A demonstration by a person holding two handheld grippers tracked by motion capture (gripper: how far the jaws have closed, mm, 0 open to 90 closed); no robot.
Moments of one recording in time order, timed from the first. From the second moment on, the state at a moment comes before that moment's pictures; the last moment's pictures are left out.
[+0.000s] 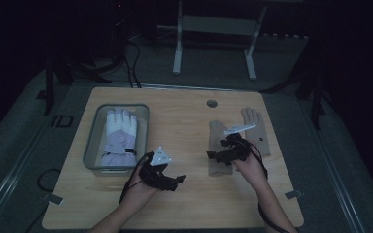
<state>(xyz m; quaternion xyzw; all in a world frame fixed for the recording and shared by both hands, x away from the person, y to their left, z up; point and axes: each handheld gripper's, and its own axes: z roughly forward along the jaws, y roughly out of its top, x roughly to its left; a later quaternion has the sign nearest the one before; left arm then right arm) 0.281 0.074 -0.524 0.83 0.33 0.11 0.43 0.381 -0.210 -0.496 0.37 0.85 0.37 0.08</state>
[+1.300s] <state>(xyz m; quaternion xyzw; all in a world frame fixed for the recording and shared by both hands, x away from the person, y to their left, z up) 0.261 0.072 -0.577 0.80 0.33 0.16 0.48 0.417 -0.227 -0.555 0.40 0.84 0.32 0.18</state>
